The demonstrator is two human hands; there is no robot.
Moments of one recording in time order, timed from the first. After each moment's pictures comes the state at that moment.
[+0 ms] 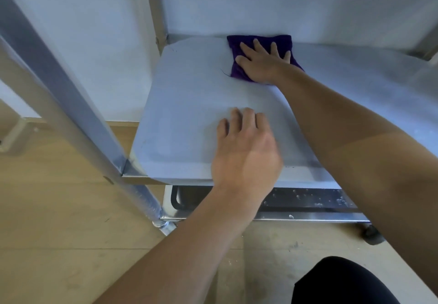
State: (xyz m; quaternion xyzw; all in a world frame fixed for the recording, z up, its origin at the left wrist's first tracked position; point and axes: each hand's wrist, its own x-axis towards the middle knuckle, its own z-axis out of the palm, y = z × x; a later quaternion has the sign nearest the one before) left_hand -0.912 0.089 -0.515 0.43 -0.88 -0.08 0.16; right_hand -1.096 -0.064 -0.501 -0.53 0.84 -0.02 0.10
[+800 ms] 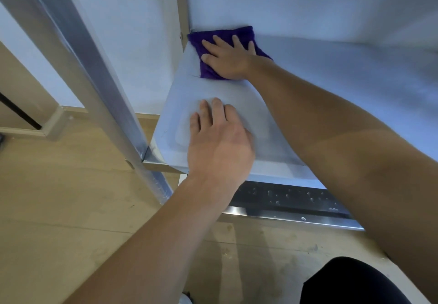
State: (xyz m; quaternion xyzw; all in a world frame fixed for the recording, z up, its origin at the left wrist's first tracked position) left_hand -0.838 0.055 -0.514 0.53 -0.84 -0.07 0.11; right_hand -0.979 -0.117 -0.498 -0.67 0.74 0.01 0.10
